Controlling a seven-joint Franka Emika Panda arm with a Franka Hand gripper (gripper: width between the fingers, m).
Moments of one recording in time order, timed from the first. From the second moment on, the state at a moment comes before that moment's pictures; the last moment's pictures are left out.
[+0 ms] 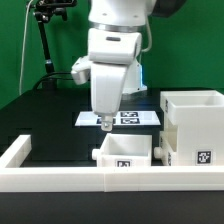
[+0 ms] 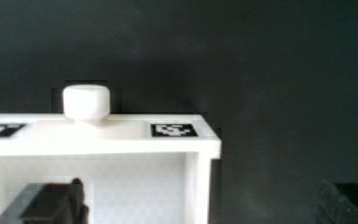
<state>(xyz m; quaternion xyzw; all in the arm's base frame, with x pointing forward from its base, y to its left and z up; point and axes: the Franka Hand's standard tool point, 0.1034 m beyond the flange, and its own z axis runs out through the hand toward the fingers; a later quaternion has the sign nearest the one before) 0.542 -0.047 0.070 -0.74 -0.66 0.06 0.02</state>
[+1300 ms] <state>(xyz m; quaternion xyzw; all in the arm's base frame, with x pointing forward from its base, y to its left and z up) 0.538 -0.035 0.032 -0.74 -0.67 0.04 0.03</state>
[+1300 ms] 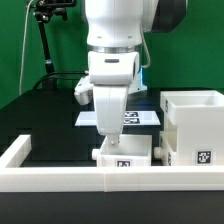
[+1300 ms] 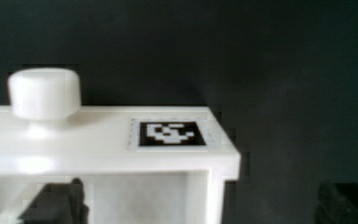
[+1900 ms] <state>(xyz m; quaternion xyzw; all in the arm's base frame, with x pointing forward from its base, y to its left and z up) 0.529 -0.036 0.008 -0.74 -0.66 0.05 0.05</state>
